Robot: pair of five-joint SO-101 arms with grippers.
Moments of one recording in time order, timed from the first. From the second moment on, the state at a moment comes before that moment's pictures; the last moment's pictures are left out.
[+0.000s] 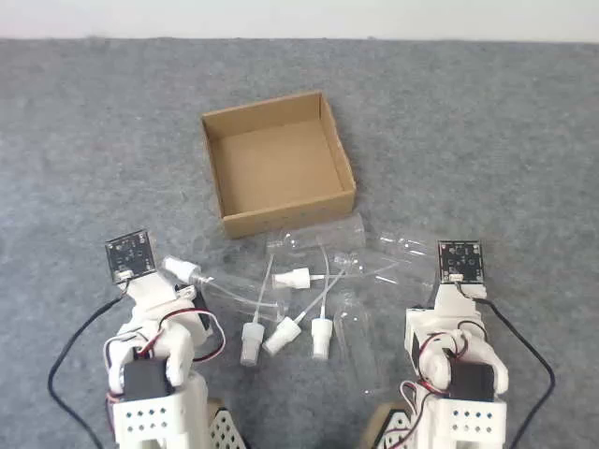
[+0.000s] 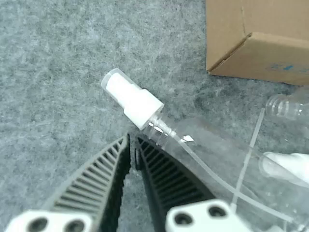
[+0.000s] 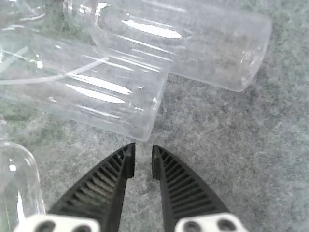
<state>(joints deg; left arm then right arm) -13.1 -103.5 97.3 72.0 18.2 0.5 -103.3 95.2 74.8 2.2</state>
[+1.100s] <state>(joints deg) -13.1 -103.5 97.3 72.0 18.2 0.5 -103.3 95.2 74.8 2.2</state>
